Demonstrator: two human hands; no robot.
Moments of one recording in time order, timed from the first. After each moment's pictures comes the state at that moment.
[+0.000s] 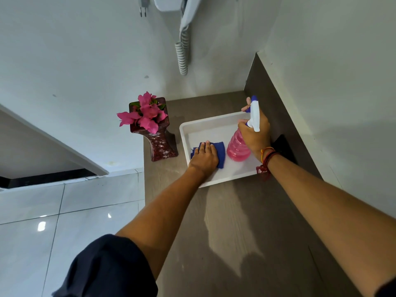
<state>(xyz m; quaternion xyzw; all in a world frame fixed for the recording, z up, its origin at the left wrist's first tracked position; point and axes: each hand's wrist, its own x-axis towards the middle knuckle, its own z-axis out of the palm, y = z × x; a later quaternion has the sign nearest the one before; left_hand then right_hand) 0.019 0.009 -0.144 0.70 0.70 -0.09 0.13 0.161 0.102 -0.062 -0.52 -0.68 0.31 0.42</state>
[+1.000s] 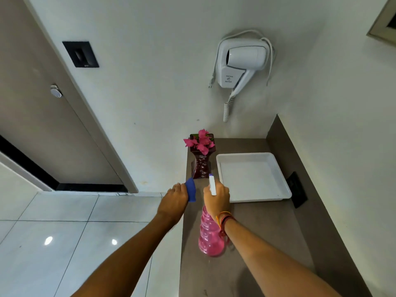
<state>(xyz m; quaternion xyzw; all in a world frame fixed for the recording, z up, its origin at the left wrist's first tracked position) -0.074 -0.231 -0.019 0.56 0.82 0.06 0.07 0.045 -0.146 -0.017 -0.54 -0.71 0.36 0.28</state>
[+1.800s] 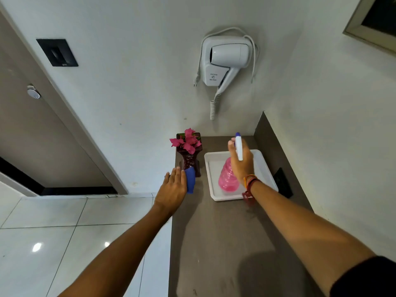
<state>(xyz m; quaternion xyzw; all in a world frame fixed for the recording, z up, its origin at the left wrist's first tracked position) -0.065 -0.191 -0.013 0.64 0.77 -0.02 -0.06 0.105 -0.014 0.039 -0.43 -0.67 0.40 0.45</state>
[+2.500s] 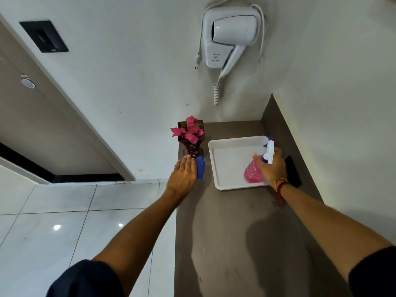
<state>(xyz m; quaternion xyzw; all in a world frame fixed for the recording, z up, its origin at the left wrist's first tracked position) -0.065 -0.152 -0.031 0.65 0.76 -0.05 -0.03 0.189 0.019 -0.016 -0.61 -0.63 0.38 0.29</state>
